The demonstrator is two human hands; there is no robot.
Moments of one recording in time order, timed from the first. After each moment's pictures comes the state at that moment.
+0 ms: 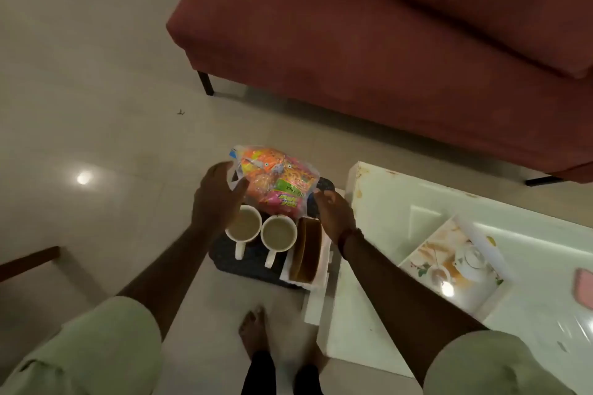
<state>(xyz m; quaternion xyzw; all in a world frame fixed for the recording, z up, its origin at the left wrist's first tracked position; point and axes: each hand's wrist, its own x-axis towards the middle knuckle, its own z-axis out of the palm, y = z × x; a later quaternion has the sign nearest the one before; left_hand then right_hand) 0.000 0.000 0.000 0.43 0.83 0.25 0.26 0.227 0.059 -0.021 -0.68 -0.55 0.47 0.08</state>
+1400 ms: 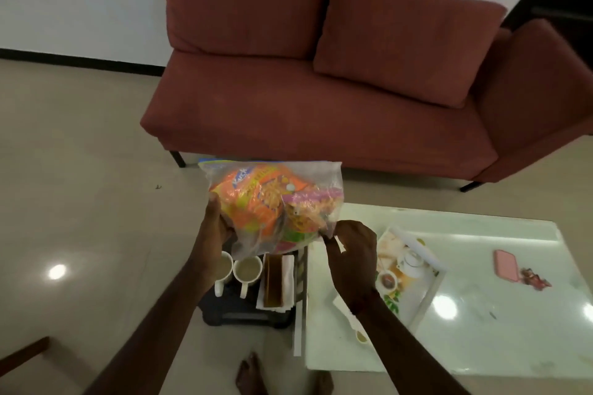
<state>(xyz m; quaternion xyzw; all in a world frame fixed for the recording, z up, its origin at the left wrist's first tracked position) 0.091 -0.035 0.231 0.30 0.53 0.54 0.59 0.333 -0.023 0.188 -0.59 -0.71 0.11 0.37</state>
